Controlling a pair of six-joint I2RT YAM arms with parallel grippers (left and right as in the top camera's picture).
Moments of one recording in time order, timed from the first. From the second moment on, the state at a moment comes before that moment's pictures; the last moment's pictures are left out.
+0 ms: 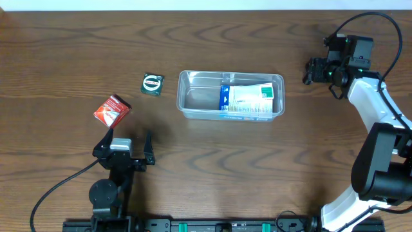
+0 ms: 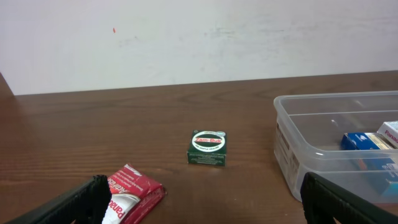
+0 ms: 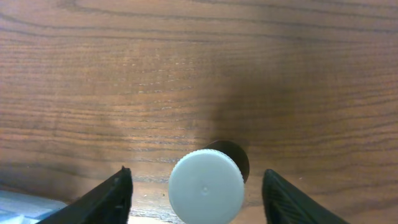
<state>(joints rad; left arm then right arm) 0.02 0.01 0.02 -0.11 0.10 0.04 -0.16 1.85 1.25 -0.29 -0.21 -0.07</state>
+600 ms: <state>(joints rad) 0.02 0.01 0.02 -0.11 0.10 0.04 -0.16 1.85 1.25 -0.29 -0.21 -0.15</state>
